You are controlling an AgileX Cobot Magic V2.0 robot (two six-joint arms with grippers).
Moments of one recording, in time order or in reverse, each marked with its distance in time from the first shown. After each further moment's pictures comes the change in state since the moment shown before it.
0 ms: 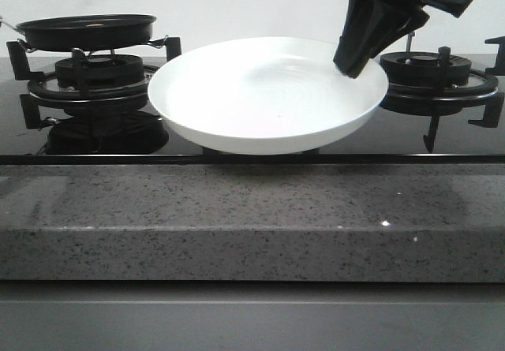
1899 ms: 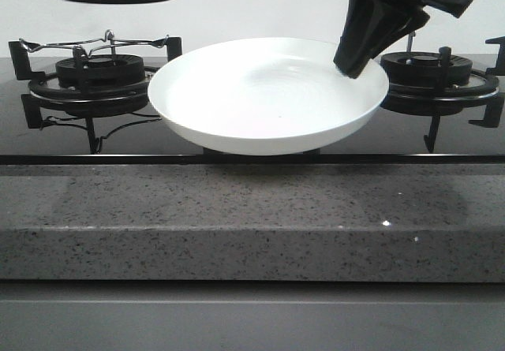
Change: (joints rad) left arm 0.025 0.114 -0.059 -0.618 0.367 0.357; right arm 0.000 0.000 0.000 0.000 0.002 0.000
